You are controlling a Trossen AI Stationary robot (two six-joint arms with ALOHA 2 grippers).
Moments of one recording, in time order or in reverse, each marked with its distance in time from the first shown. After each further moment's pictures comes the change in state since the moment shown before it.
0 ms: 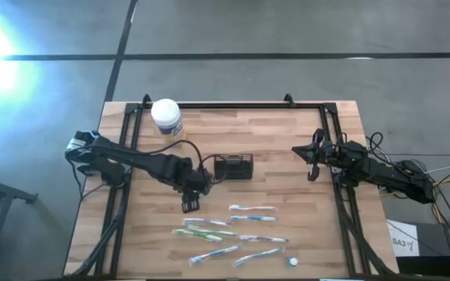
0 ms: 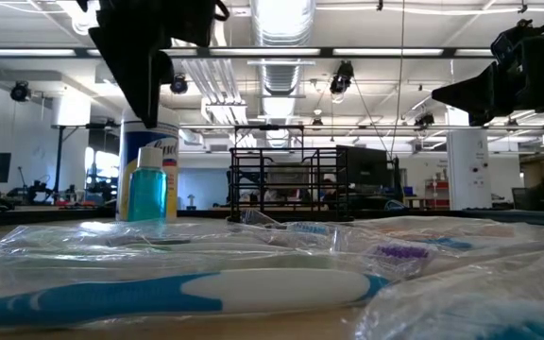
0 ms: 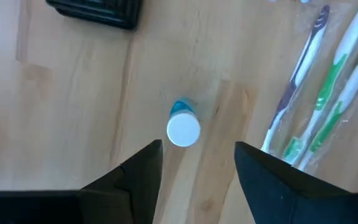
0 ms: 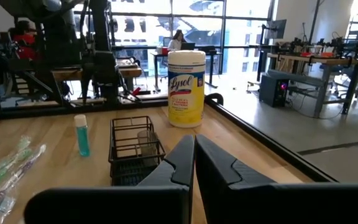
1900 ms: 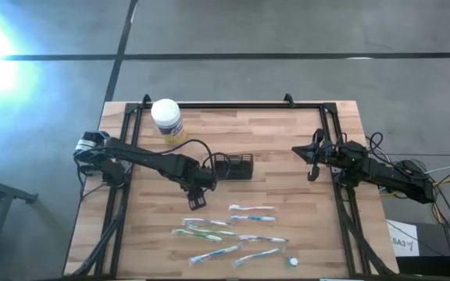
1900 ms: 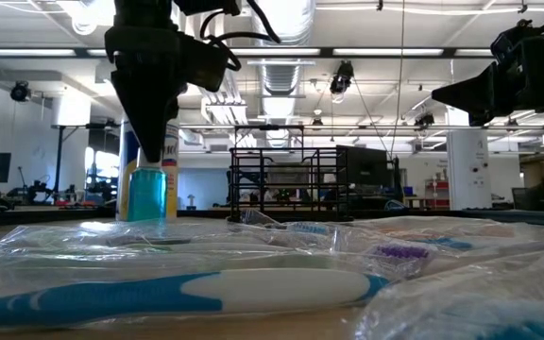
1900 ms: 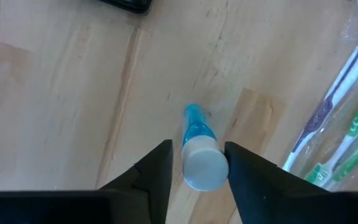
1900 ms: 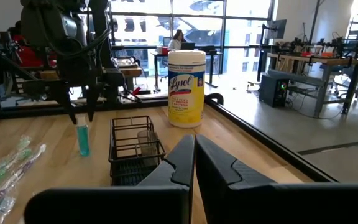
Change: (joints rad) left arm 0.068 0.080 -0.060 0.092 0.051 -0.037; right arm 0.000 0.001 0.000 0.000 0.000 -0.001
